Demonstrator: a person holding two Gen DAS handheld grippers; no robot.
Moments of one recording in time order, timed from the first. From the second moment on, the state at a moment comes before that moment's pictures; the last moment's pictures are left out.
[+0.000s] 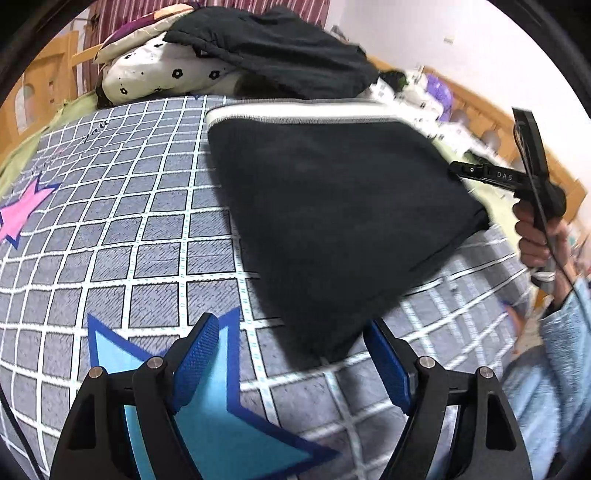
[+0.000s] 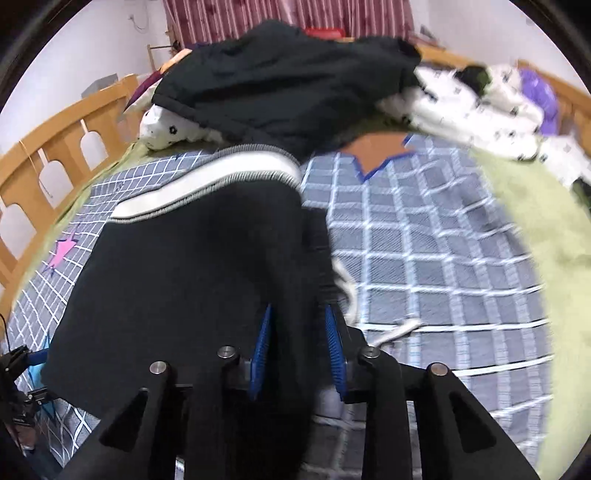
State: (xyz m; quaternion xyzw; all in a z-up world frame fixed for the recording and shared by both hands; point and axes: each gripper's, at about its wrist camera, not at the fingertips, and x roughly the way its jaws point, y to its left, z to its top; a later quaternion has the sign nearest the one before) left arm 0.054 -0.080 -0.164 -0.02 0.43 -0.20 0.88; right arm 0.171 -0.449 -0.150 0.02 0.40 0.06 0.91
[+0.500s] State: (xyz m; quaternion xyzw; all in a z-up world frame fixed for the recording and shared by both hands) left arm 0.108 -0.105 -0.186 -0.04 0.47 -0.16 0.86; right arm 0.144 -0.413 -0.183 -0.07 0.44 0.06 0.89
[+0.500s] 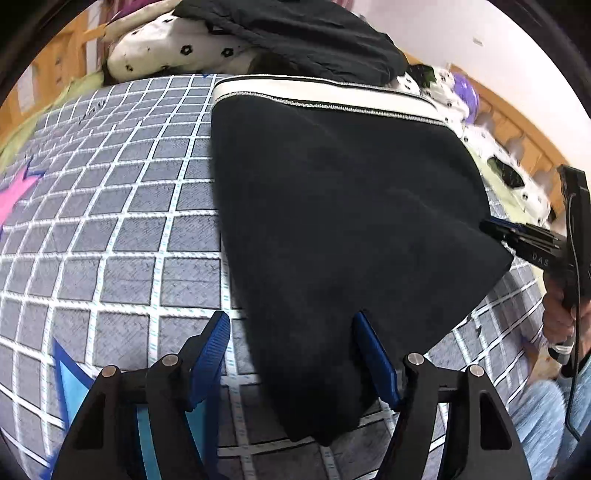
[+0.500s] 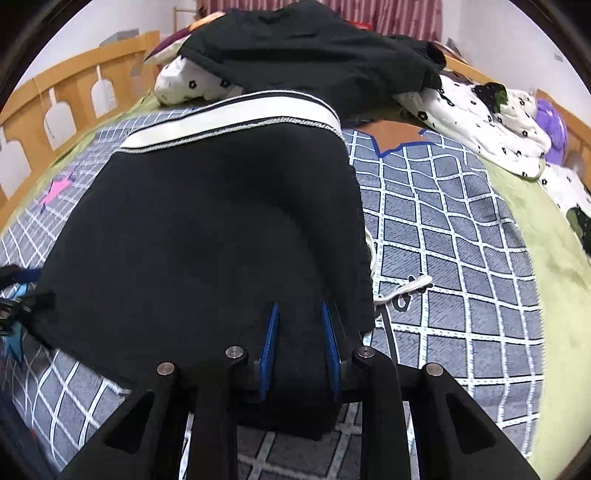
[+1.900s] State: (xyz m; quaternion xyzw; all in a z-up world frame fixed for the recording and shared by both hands) left arm 0.212 0.024 -0.090 -0.09 0.44 -0.21 0.87; right arm 0.211 -0.356 -0.129 0.24 0.45 0.17 0.84
